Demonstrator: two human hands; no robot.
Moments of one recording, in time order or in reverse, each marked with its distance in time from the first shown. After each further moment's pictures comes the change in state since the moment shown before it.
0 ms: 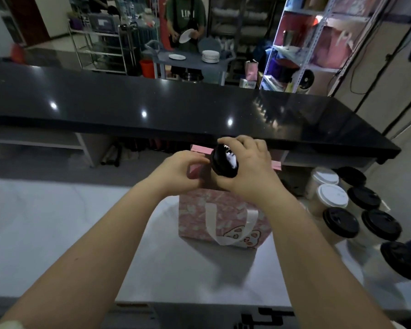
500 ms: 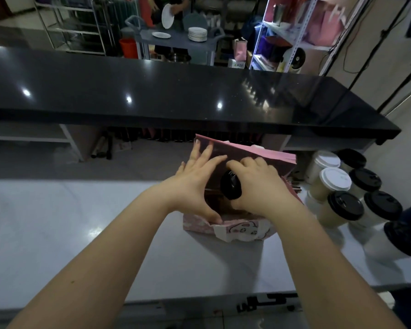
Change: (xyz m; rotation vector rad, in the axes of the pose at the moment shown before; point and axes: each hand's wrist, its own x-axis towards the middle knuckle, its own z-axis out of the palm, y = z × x) left_hand -0.019 -0.005 0.018 0.124 -0.342 -0.013; right_hand -0.014 0.012 0.040 -0.370 -0.306 0.021
